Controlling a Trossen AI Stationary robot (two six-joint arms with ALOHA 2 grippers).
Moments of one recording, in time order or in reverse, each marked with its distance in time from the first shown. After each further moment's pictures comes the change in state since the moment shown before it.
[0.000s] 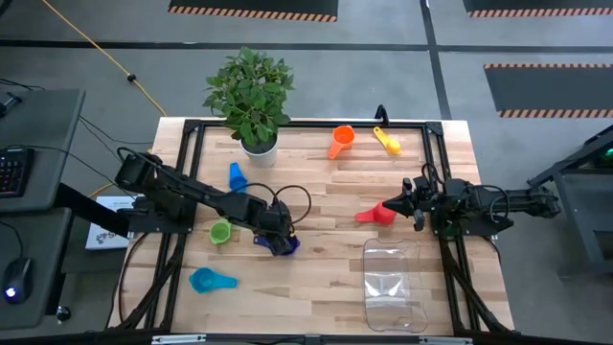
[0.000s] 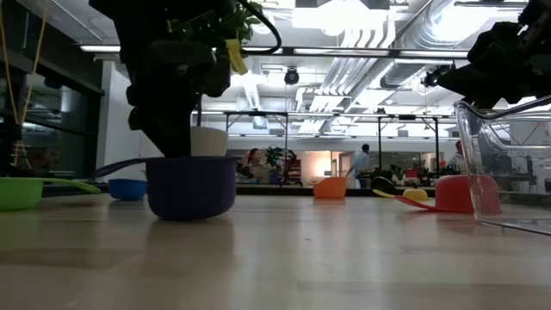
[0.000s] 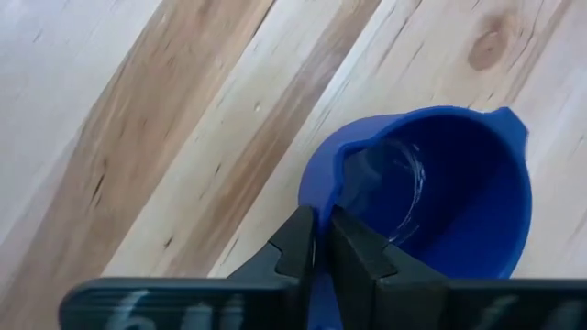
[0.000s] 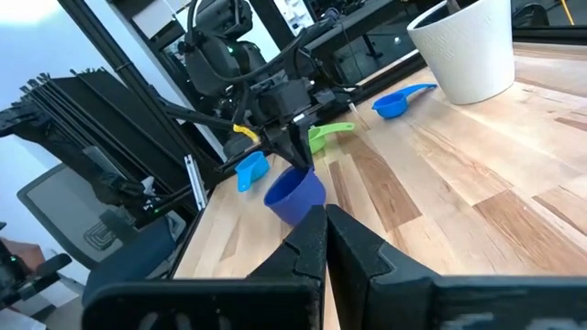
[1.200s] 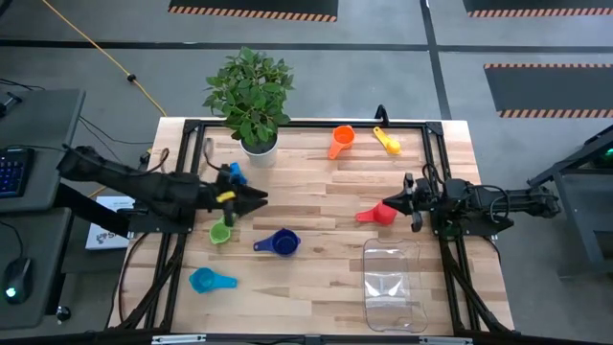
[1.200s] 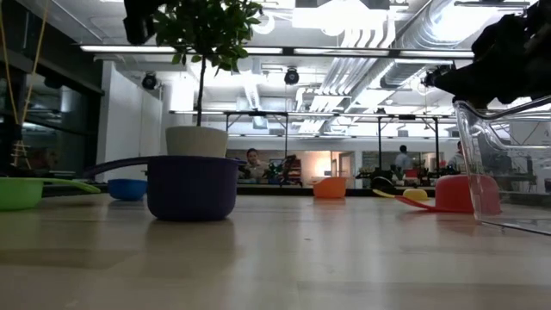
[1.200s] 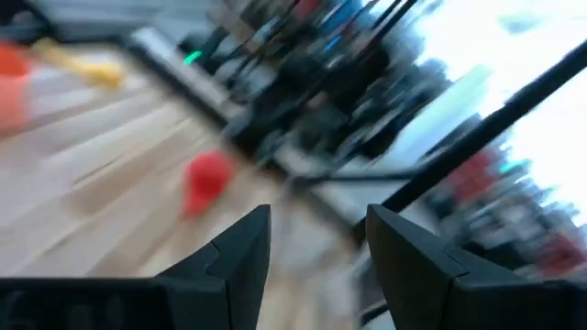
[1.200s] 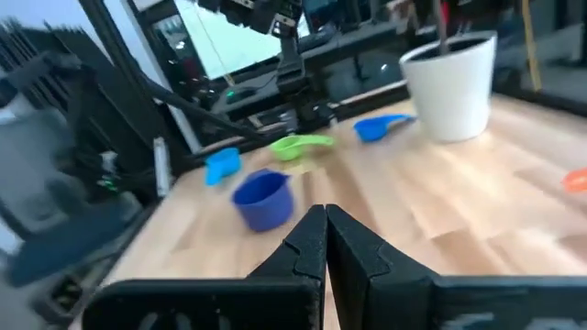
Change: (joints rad) left arm -0.036 -0.840 -0.446 0.772 -0.208 0.043; right arm 0.000 0.000 0.000 0.006 0.054 -0.224
